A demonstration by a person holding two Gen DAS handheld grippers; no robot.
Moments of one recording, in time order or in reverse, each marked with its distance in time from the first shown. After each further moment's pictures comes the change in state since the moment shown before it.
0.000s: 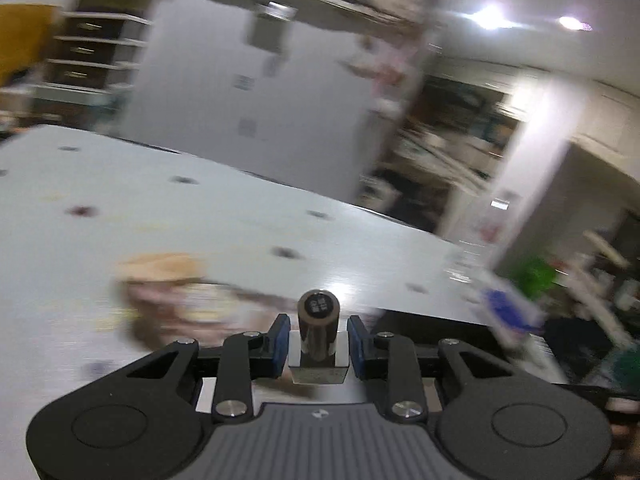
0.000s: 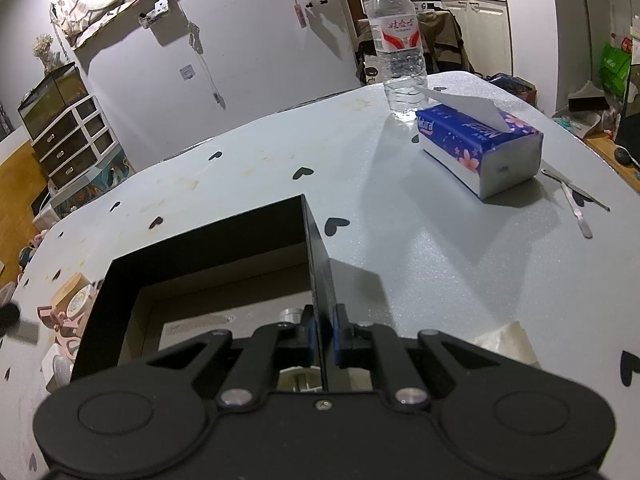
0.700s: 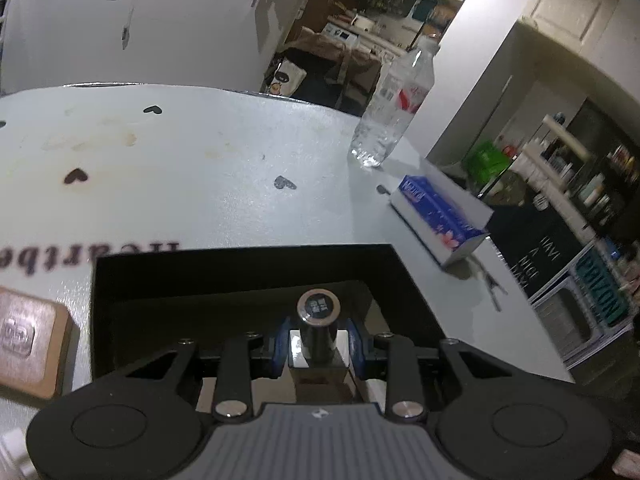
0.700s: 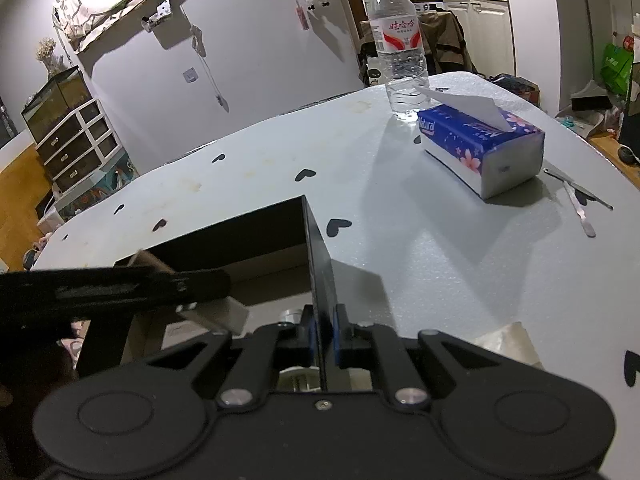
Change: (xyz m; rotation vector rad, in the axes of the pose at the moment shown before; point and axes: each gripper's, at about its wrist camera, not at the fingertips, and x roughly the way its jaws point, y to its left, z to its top) left arm 0.155 -0.130 -0.021 0.130 0.330 -0.101; right arm -0.001 -0.004 -0.001 0.009 -0.010 0.022
